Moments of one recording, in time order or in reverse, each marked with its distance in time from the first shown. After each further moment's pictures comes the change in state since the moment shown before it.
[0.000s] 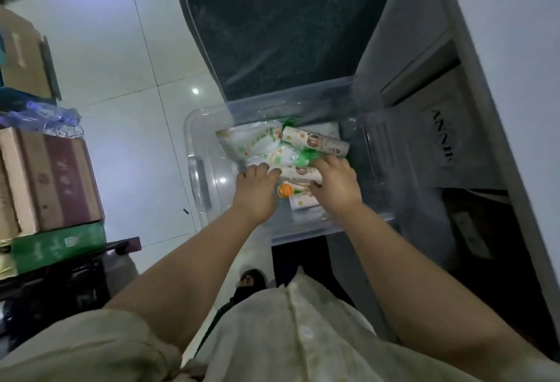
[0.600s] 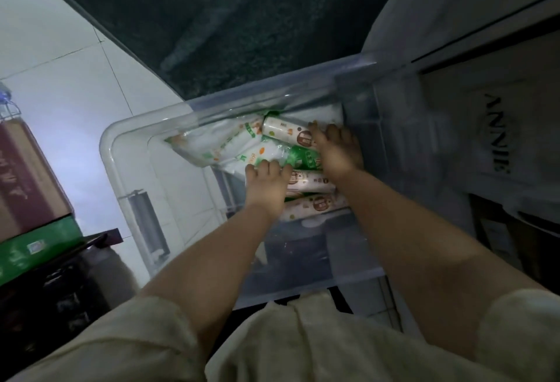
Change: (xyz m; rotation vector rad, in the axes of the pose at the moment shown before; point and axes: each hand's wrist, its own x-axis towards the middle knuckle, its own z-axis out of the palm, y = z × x) left_hand 0.143 0.018 0.107 0.179 -0.229 0.069; right_hand 0.157 0.099 0.104 -0.241 -0.197 0.059
